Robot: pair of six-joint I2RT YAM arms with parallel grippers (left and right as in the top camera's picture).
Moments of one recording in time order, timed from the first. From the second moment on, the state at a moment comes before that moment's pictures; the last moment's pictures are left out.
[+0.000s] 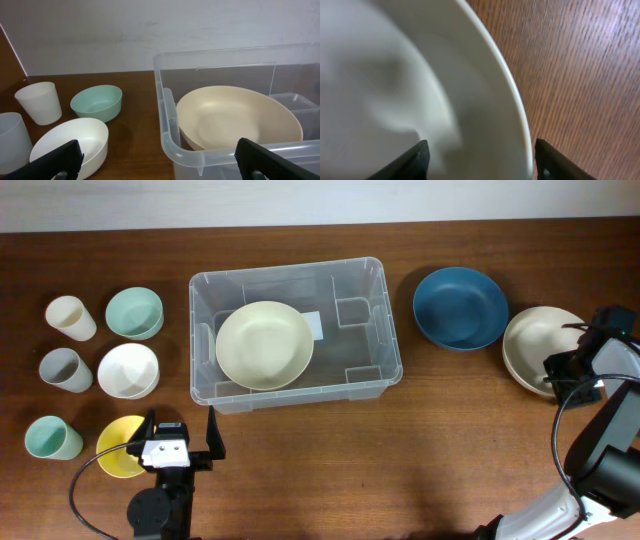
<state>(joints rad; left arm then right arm) 0.06 0.01 0.01 -0.08 0.03 0.05 -0.56 1.93 1.26 -0.72 0.11 0.86</state>
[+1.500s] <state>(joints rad) 0.06 0.01 0.01 -0.08 0.03 0.05 -0.61 1.41 1.26 -0.56 -0.87 0.45</state>
